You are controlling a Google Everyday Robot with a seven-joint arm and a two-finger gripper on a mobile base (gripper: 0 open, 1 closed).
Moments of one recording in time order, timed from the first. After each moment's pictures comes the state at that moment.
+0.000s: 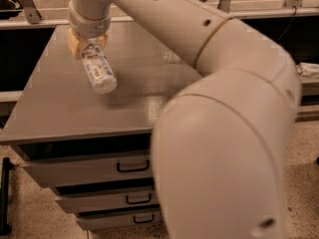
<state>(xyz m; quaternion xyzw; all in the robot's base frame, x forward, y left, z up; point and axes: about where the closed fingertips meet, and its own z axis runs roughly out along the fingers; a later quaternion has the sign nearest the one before) 0.694 0.201 0.915 -0.35 0.90 0.13 0.23</state>
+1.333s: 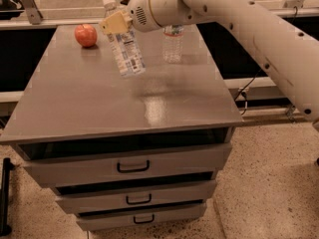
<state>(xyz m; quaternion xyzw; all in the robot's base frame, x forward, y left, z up) 0.686 0.110 0.997 -0.41 0.72 0.29 0.48</state>
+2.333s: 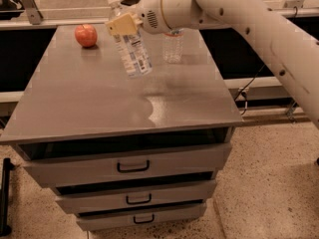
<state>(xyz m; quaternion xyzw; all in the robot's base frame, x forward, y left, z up) 0.674 0.089 1.004 -0.44 0.68 0.29 0.51</state>
